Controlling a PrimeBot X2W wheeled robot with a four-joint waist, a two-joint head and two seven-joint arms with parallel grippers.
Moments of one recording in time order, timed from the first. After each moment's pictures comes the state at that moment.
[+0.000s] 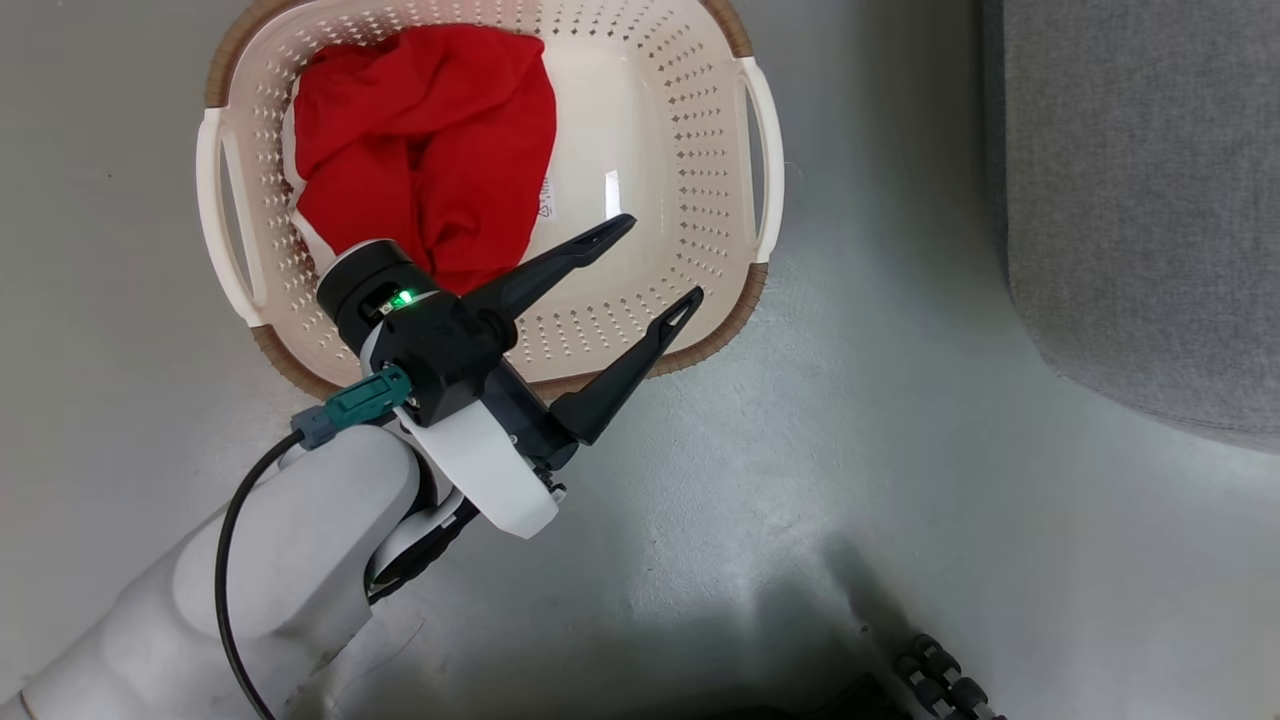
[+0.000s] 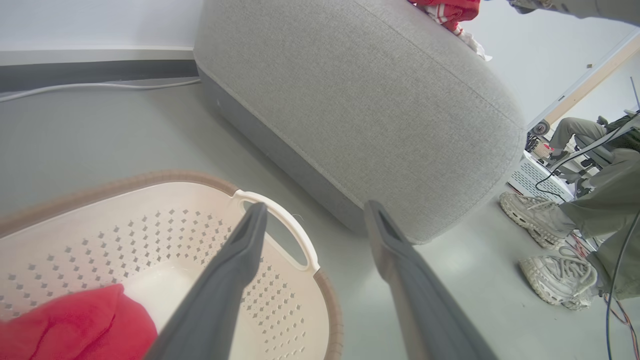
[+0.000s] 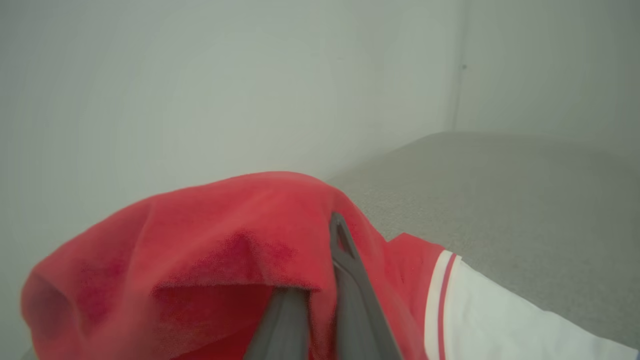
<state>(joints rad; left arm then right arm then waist) -0.77 0.42 -0.92 0.13 -0.62 -0.13 -0.26 -1.39 -0.25 -0.97 0.75 -0.16 0.13 -0.24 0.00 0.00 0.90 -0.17</state>
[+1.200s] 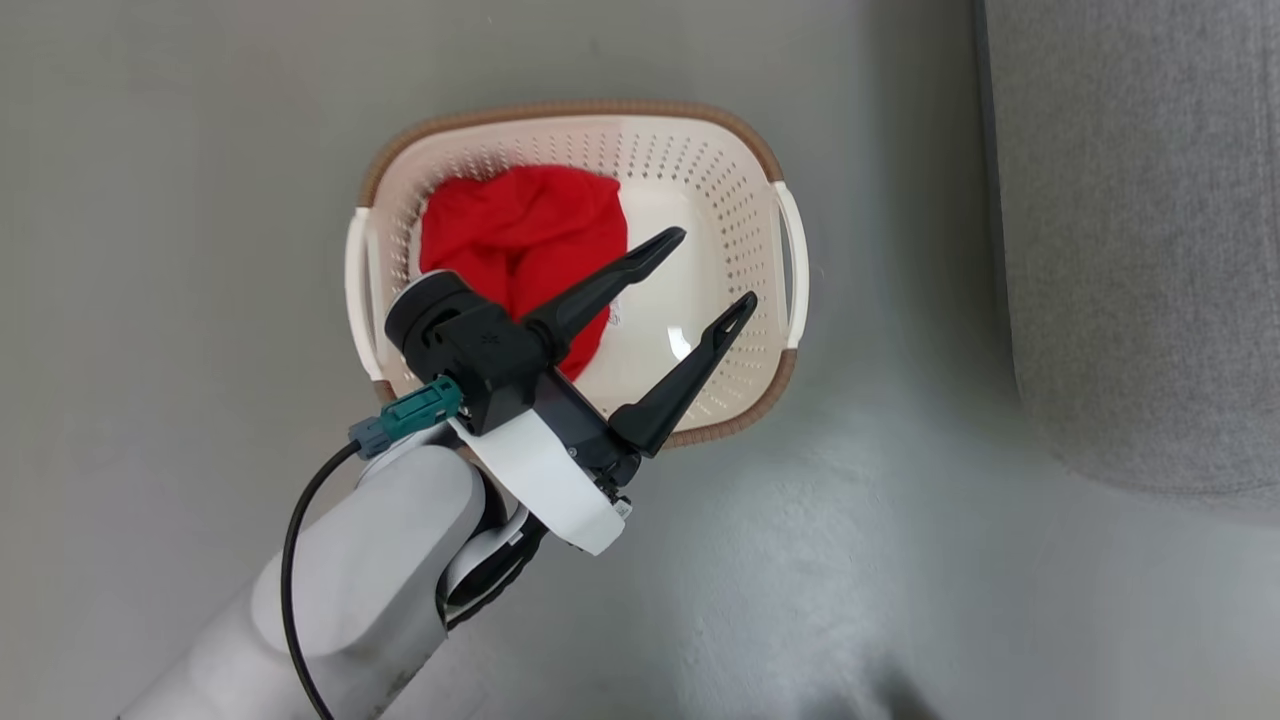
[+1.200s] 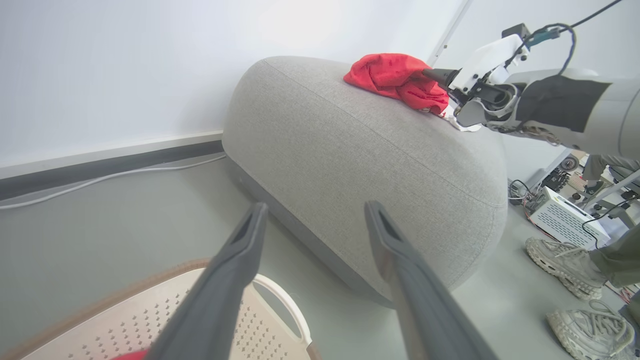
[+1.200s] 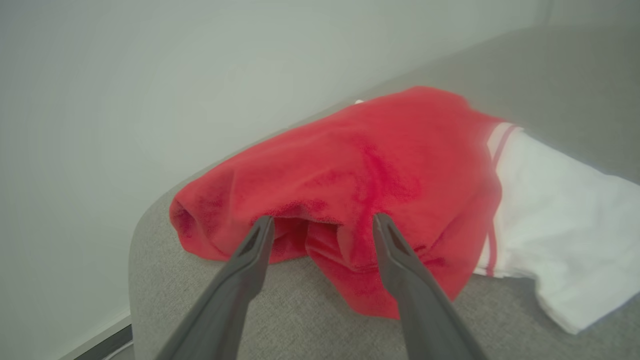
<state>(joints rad) -0.71 0.30 -0.87 0.17 -0.63 -0.13 -0.26 -1.08 -0.28 -0.60 0.94 0.20 0.13 -0.25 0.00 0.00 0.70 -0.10</state>
